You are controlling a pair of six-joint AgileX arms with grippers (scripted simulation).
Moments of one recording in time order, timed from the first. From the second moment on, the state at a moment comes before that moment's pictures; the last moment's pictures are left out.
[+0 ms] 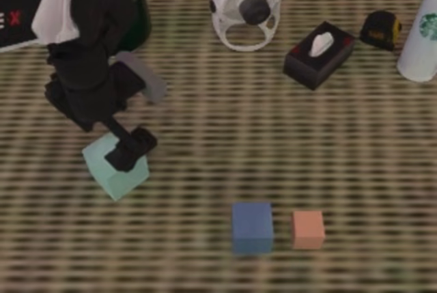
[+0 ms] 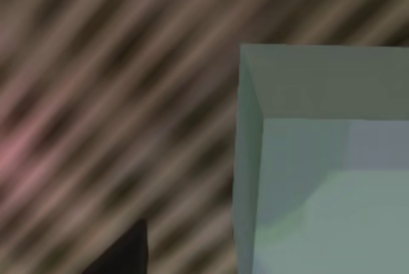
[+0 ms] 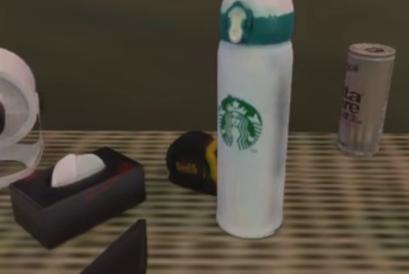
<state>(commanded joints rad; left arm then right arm) -0.35 1.97 1.41 -1.01 0.00 0.49 0.01 0.00 0.00 0.00 0.00 0.00</state>
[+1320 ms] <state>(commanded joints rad) -0.35 2.05 1.28 -0.80 0.00 0.49 0.01 0.00 0.00 0.00 0.00 0.00</state>
